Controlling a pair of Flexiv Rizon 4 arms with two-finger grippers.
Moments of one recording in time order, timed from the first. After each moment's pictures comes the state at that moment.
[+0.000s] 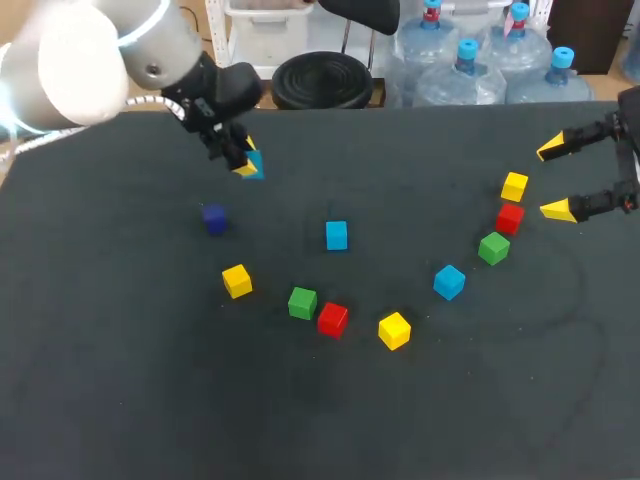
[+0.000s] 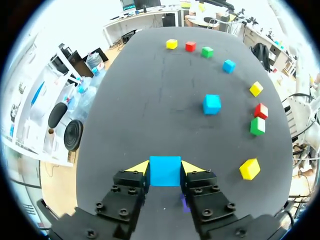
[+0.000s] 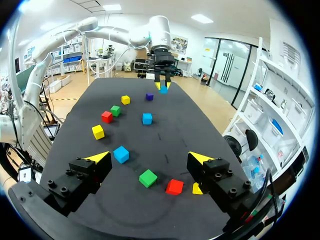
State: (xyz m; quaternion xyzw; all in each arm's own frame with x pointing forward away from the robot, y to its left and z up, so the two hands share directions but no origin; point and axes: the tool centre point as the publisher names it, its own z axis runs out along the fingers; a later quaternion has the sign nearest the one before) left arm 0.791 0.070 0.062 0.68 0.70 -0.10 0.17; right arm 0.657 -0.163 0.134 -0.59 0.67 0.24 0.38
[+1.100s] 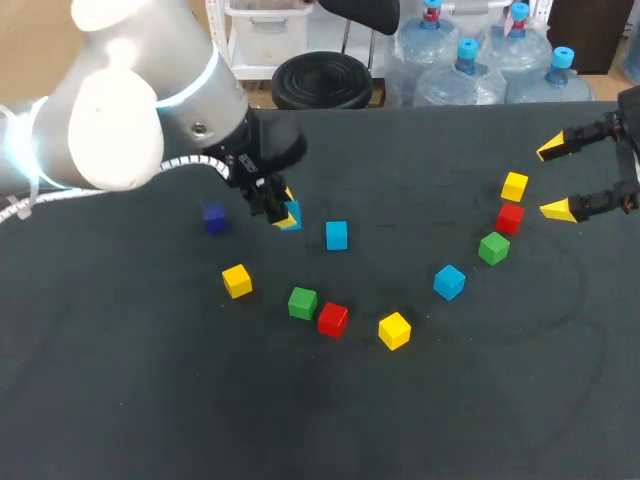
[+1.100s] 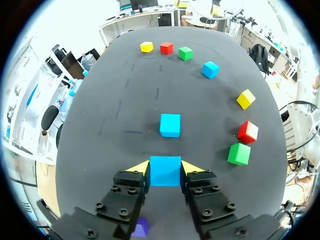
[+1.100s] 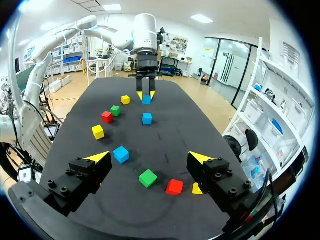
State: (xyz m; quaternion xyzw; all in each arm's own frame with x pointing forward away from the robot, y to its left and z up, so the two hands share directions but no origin) left arm 0.708 0.015 0.036 0.68 0.71 -0.11 0.16; right arm 0.657 -0.163 0.134 -0.59 0.67 0.24 0.38
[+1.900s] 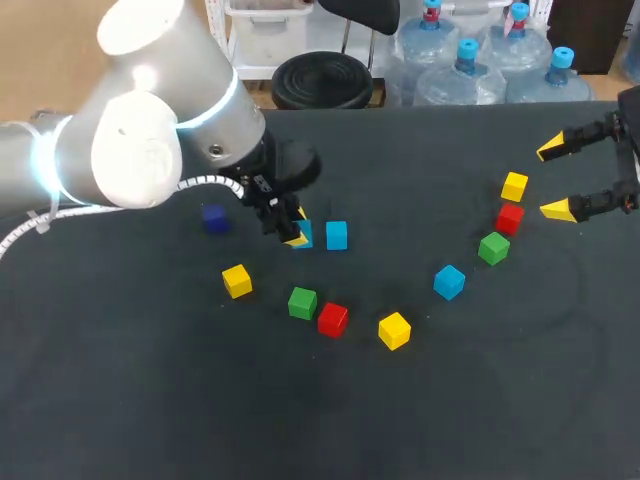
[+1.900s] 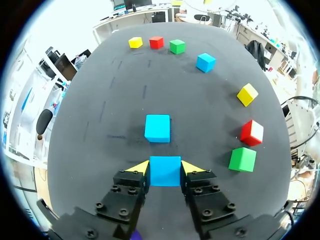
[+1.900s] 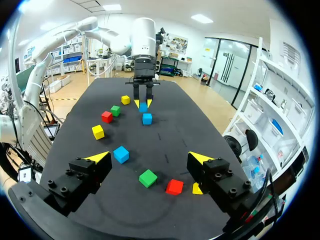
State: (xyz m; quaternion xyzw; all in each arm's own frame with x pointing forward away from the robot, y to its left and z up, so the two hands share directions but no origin) left arm 0.700 -0.001 0.009 0.69 0.70 -0.12 0.15; right arm 0.657 -0.163 0.134 -0.59 0.67 0.24 0.38
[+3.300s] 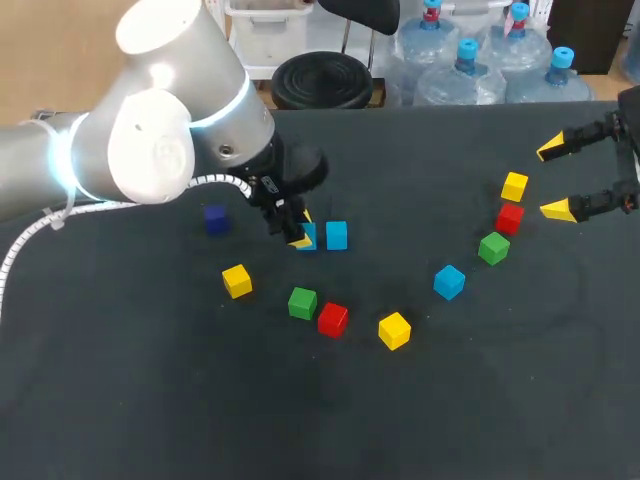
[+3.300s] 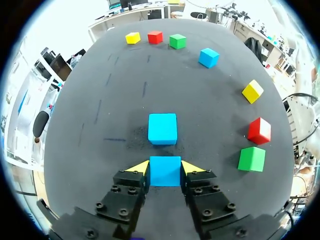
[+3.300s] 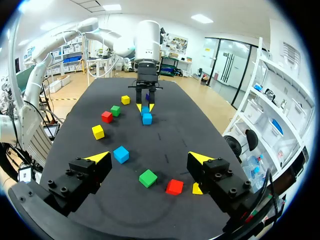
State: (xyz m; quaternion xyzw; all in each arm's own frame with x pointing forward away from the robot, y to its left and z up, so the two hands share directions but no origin) left arm 0.709 -0.005 -0.005 0.70 0.69 -0.12 0.14; right arm 0.657 -0.163 0.134 -0.59 0.67 0.24 0.38
